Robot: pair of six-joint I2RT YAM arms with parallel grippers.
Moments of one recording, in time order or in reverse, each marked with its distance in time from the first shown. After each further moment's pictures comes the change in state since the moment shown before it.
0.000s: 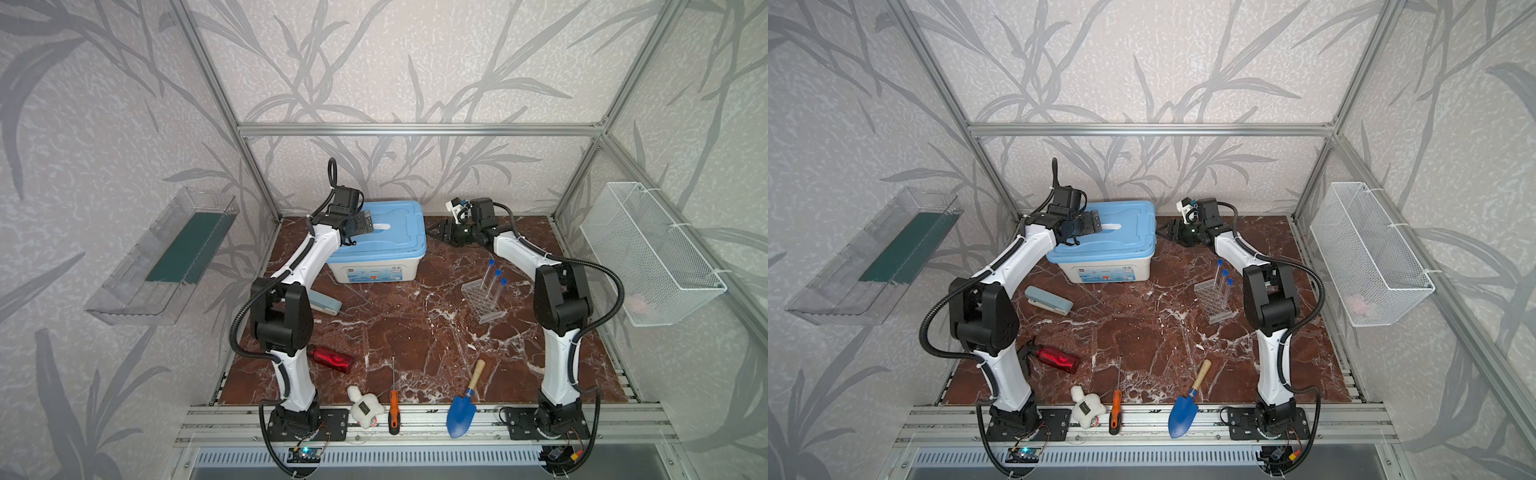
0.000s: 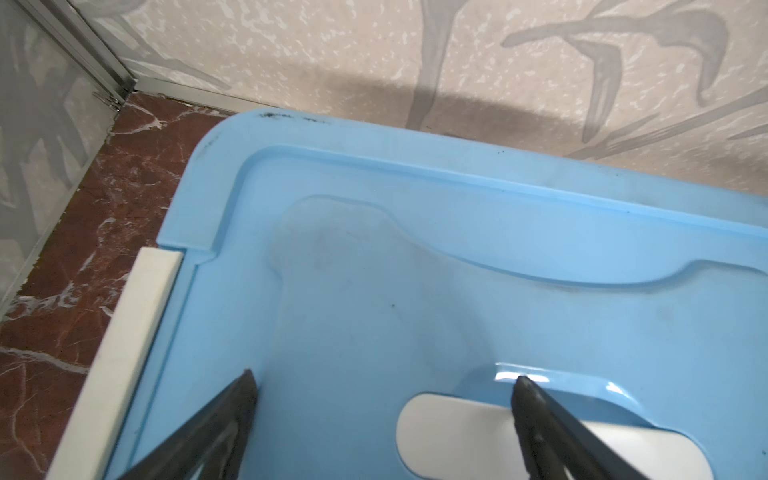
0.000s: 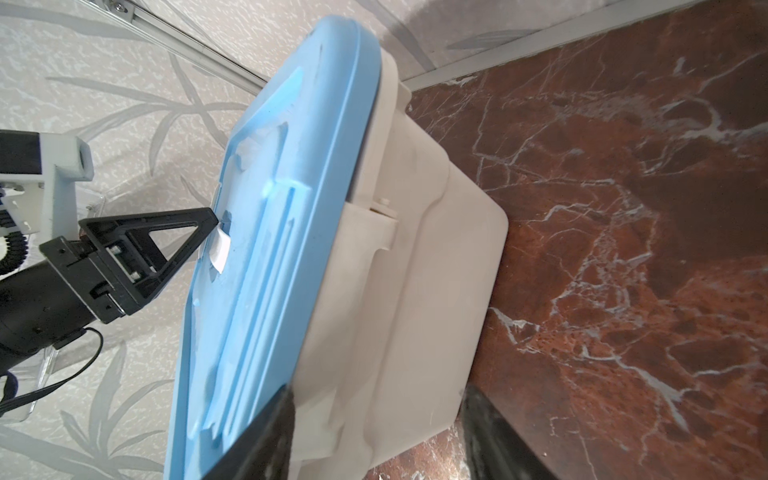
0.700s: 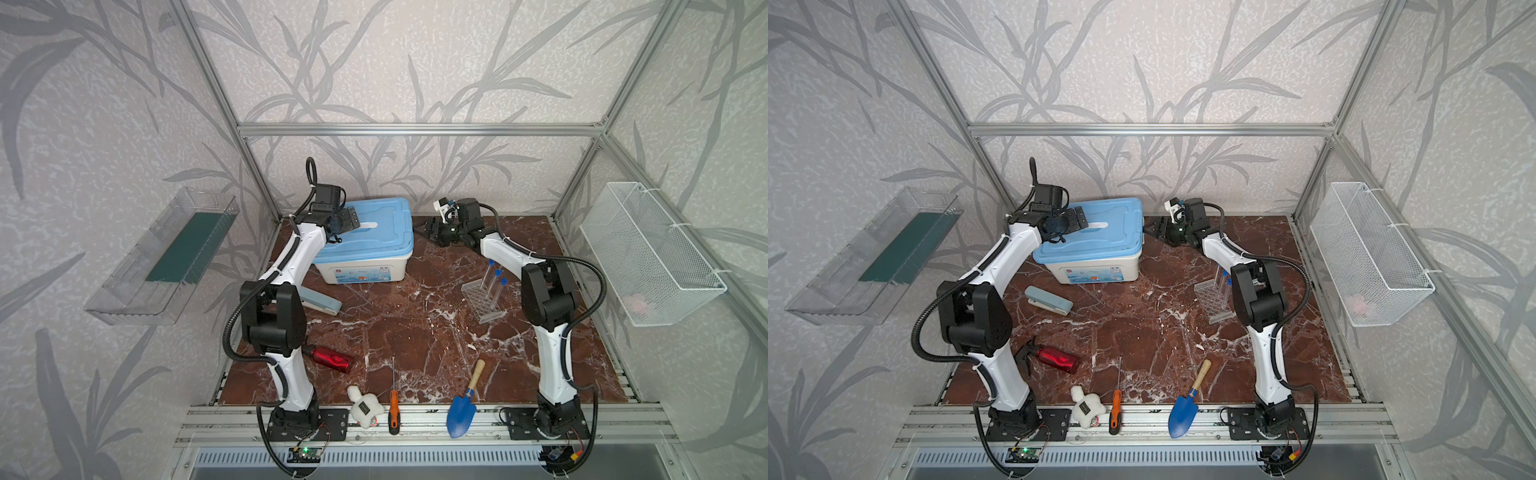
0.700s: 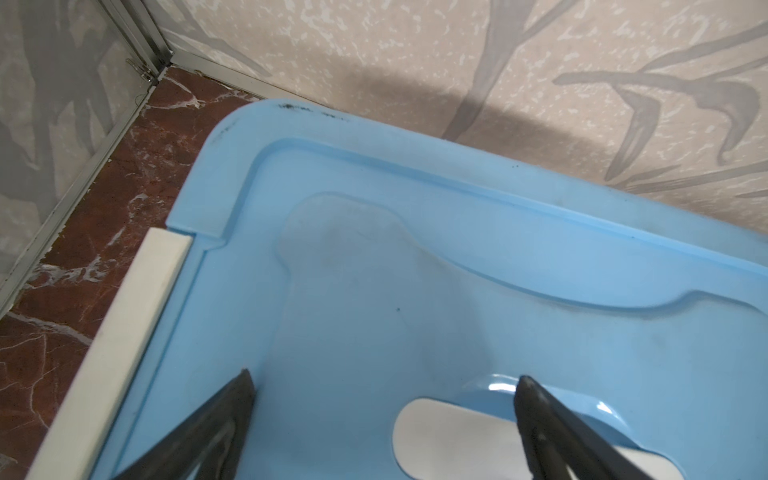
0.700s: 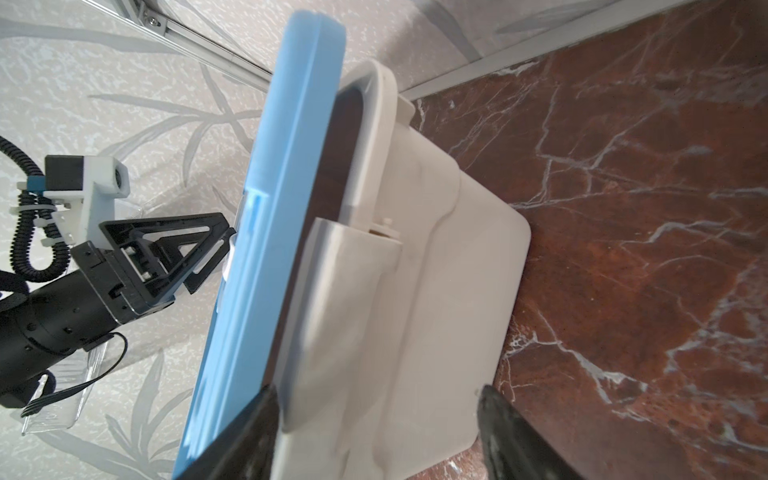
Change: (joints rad) left arm 0.092 -0.017 -0.002 -0.016 0.073 -0.050; right arm 0.070 0.090 0.070 0.120 -0.014 0.137
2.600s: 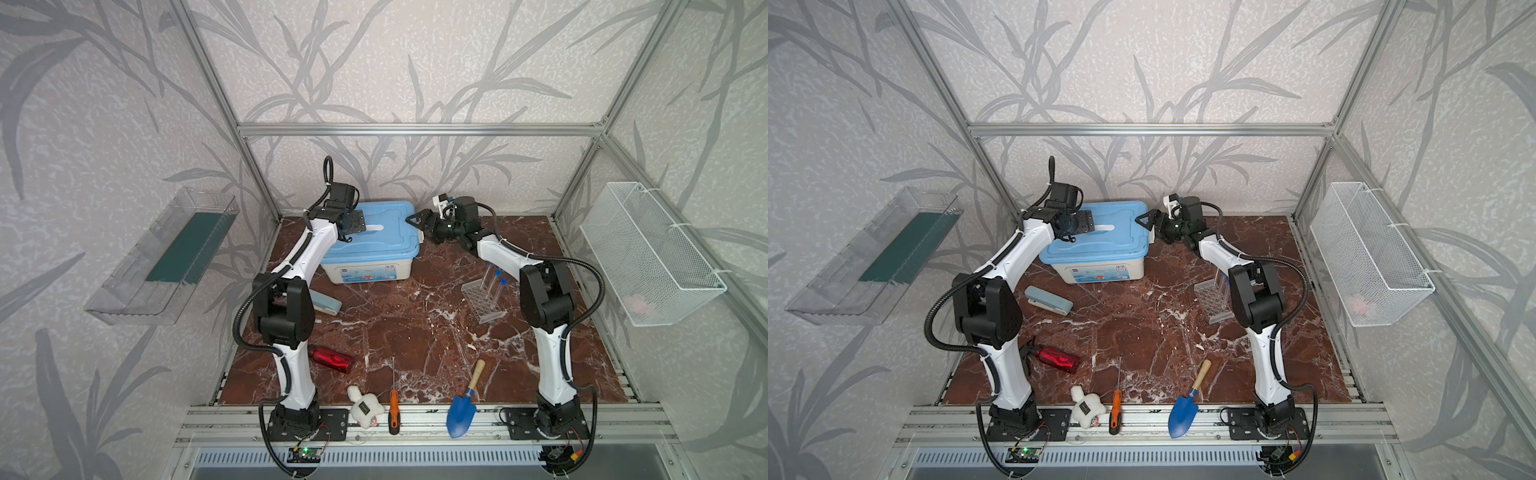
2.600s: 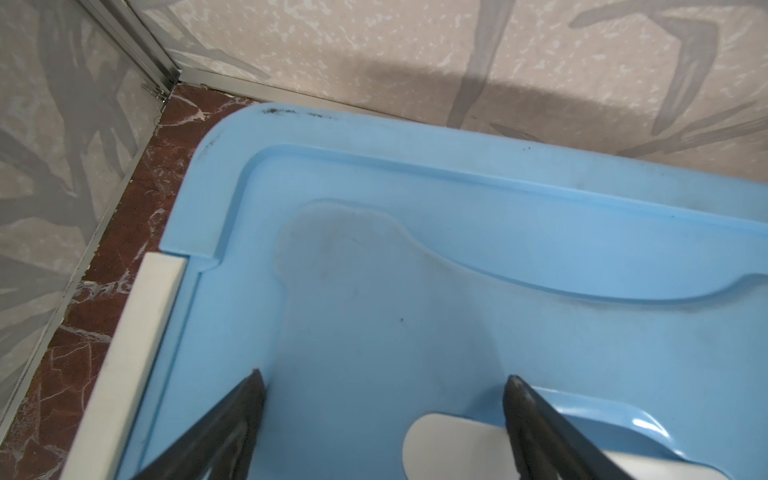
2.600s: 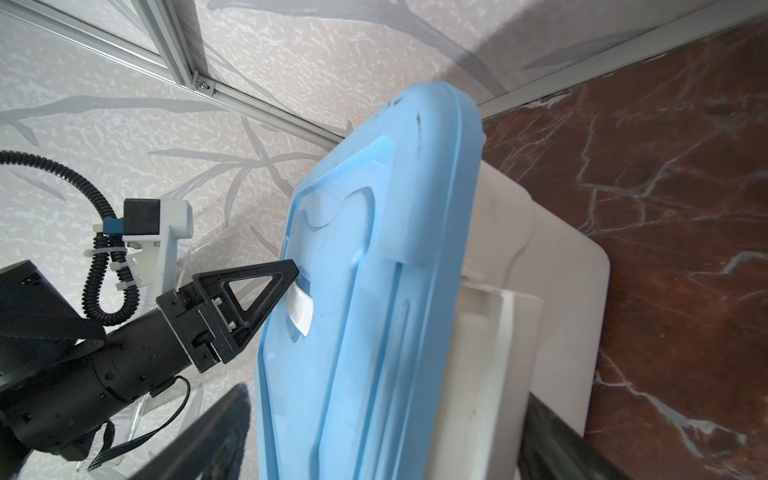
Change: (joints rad) left arm -0.064 0.085 0.098 -0.089 -0.109 0.077; right arm 0.024 -0.008 -0.007 0.131 0.047 0.158
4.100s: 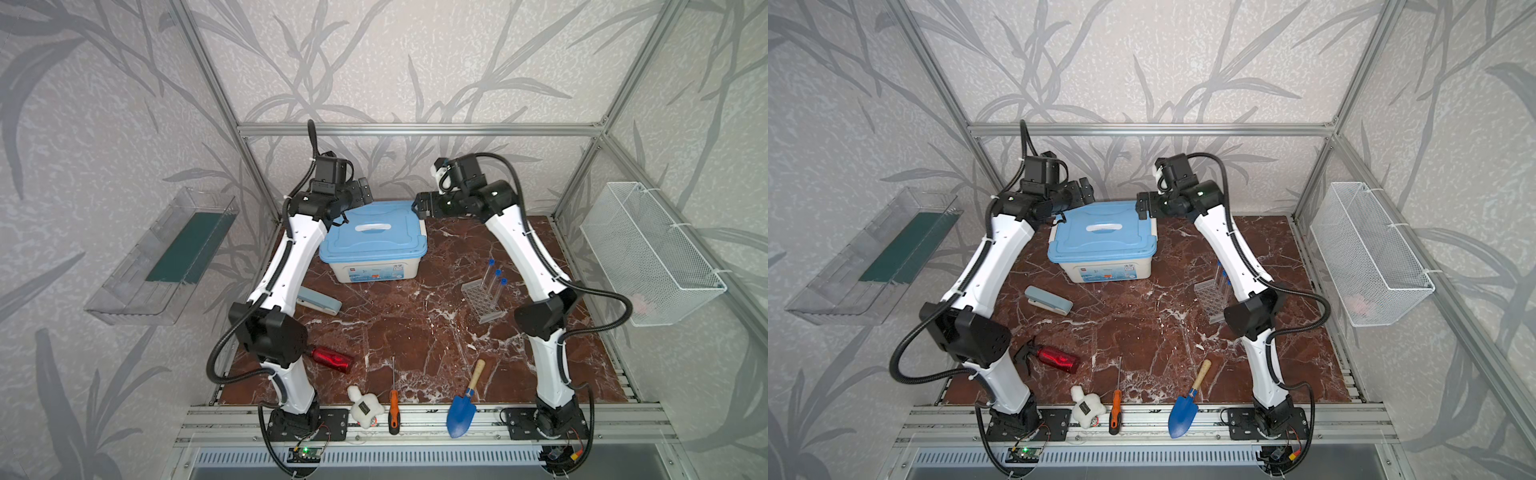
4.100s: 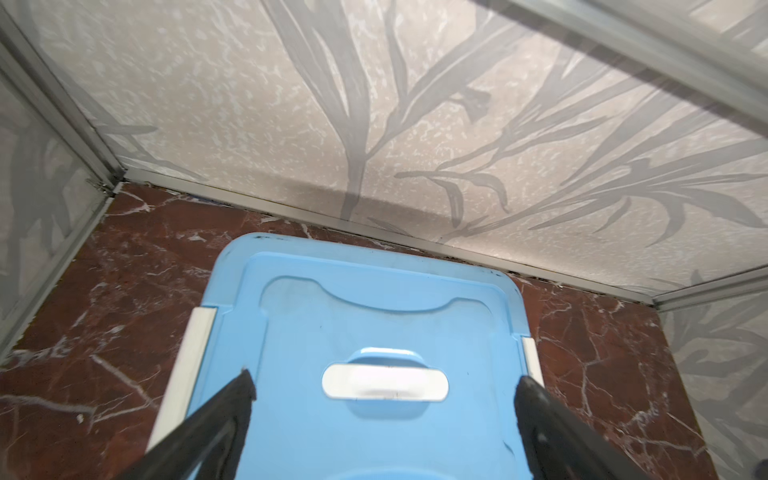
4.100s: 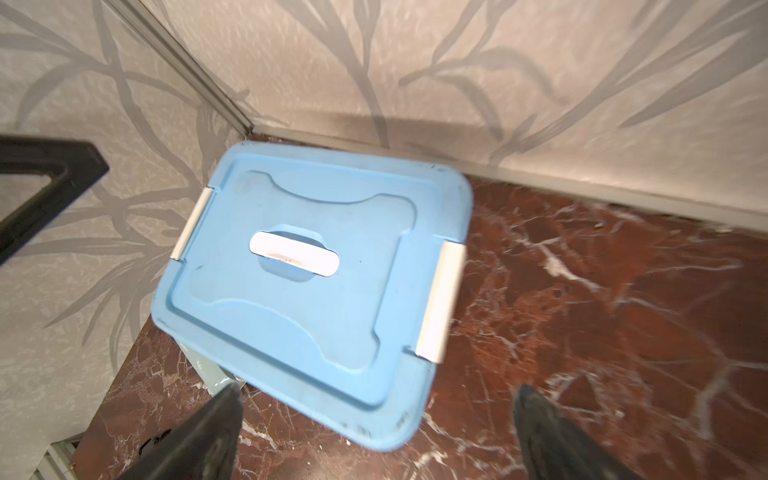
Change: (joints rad) left arm -0.037 -0.241 0.139 -0.058 0.129 -0.058; right arm 0.115 -0.093 0.838 -1.198 0.621 -0.579
